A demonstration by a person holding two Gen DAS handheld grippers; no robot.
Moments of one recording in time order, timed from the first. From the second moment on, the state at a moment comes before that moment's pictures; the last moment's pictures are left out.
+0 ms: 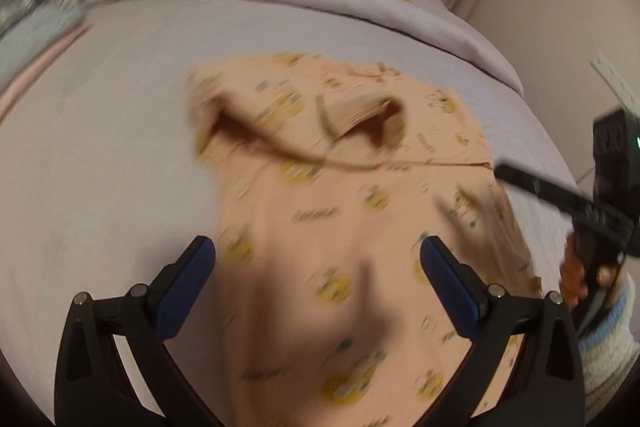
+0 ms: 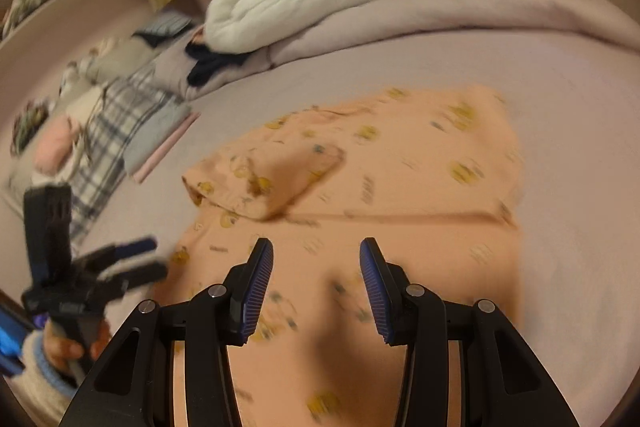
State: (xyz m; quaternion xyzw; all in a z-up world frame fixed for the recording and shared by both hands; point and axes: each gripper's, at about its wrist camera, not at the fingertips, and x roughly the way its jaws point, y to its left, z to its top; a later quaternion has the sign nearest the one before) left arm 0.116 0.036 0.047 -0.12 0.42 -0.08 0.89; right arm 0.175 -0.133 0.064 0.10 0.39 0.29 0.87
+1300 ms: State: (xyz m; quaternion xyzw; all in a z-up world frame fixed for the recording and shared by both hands) left arm 0.101 0.085 -0.005 -0.26 0.40 -0.10 0.87; right arm 0.239 -0.174 0.019 0.29 0.43 0.27 0.81
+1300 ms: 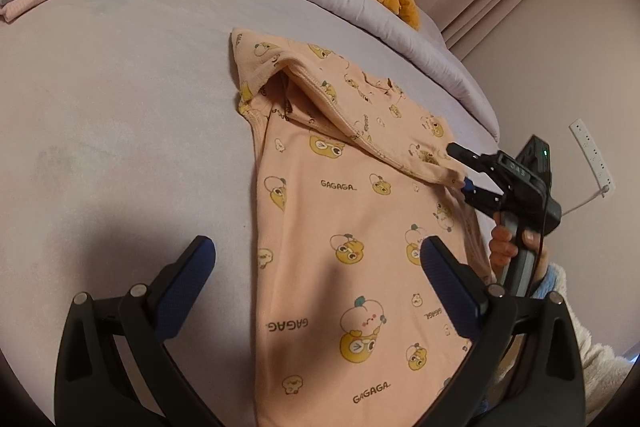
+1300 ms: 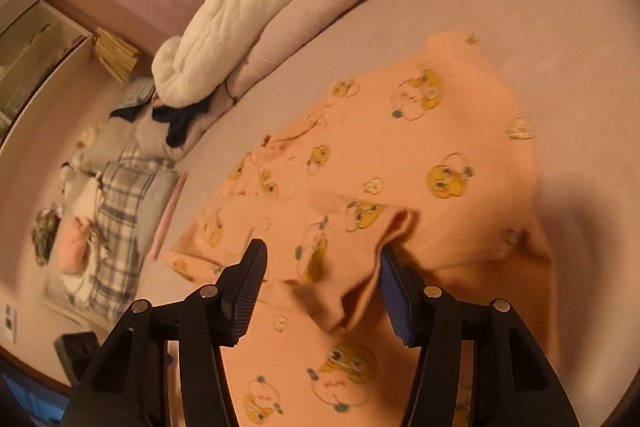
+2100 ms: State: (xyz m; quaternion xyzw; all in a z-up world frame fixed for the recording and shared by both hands) left arm 0.191 0.085 0.036 -0.20 0.39 -0.13 0.89; right arm 0.286 -0.223 0.054 0.08 0.44 0.05 0.89
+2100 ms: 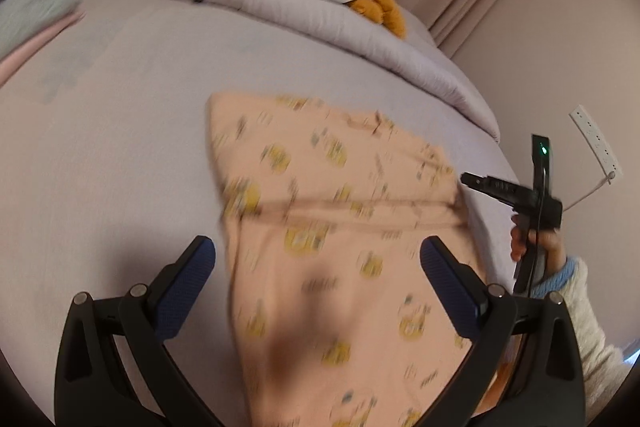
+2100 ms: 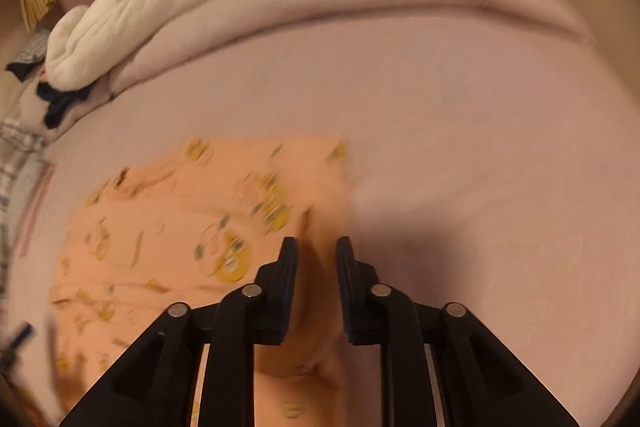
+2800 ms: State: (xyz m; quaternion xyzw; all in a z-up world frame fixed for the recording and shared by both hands) left arm 0.192 0.067 0.008 -0.17 0.44 -0.14 0.87; right arm 0.192 -0.271 0.042 0.08 0.45 0.17 0.87
